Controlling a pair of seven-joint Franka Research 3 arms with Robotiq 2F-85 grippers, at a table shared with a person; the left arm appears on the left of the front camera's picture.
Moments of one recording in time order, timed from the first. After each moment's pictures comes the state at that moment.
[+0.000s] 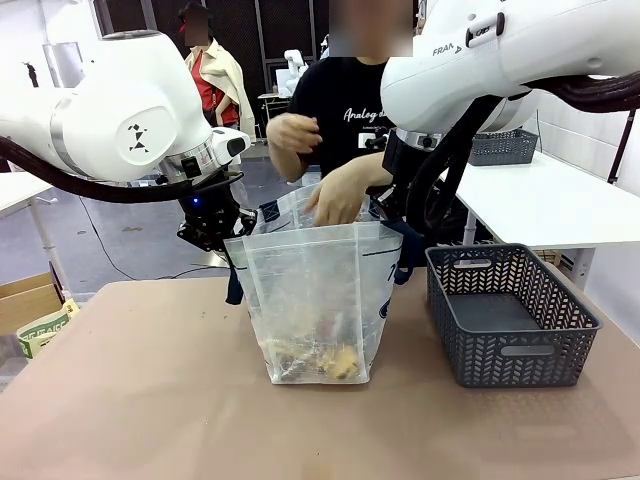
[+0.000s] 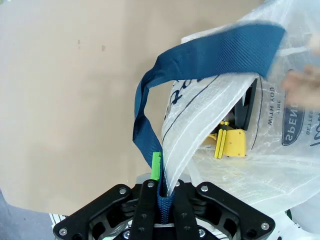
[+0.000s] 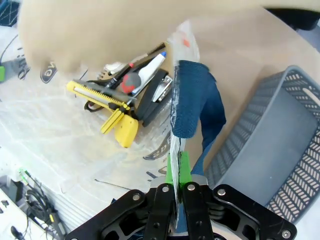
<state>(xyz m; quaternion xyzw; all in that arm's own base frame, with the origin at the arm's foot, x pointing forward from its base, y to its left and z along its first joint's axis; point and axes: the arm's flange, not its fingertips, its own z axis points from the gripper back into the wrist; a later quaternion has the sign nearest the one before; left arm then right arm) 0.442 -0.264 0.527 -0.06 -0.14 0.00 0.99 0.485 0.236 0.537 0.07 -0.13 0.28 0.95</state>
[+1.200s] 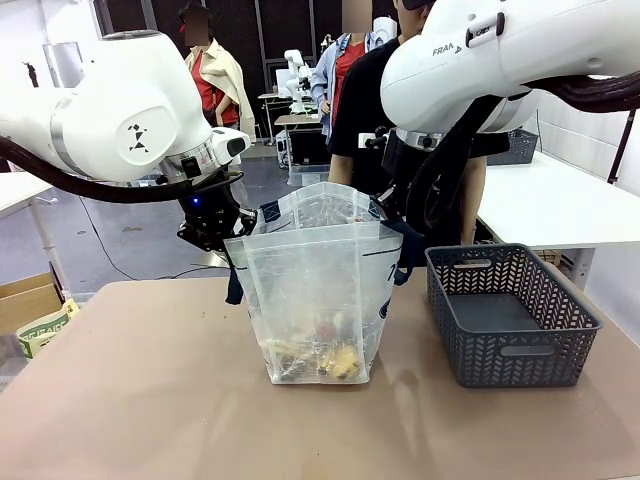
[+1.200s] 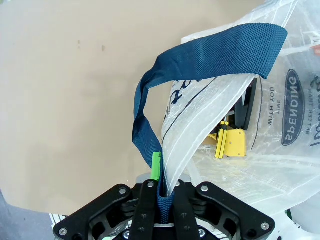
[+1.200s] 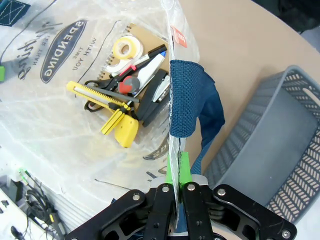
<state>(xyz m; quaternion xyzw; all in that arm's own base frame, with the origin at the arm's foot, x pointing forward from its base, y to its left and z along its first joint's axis) 0.442 -0.264 0.527 -0.06 -0.14 0.00 0.99 0.485 0.236 0.537 0.07 -0.13 0.28 0.95</state>
